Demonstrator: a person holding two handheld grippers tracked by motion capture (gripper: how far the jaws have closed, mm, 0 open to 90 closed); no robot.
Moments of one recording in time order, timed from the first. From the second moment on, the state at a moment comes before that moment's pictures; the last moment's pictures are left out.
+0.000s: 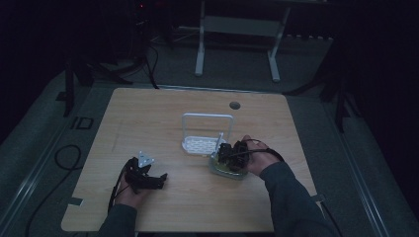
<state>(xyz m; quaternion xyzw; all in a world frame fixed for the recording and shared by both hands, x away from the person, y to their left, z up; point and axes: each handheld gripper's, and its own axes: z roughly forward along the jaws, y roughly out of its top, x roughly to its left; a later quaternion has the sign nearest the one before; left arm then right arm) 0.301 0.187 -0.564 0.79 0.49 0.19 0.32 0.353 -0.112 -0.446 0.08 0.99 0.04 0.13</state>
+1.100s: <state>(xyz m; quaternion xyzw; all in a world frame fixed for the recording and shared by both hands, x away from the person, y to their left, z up) 0.301 0.187 -0.564 0.79 0.49 0.19 0.32 0.359 -0.085 -0.444 0.05 0.98 0.04 0.17</state>
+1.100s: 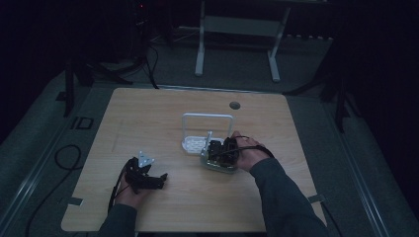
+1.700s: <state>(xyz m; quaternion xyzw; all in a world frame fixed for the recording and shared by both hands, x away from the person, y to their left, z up) 0.301 0.187 -0.564 0.79 0.49 0.19 0.32 0.362 -0.069 -0.443 0.03 0.98 0.05 0.18</state>
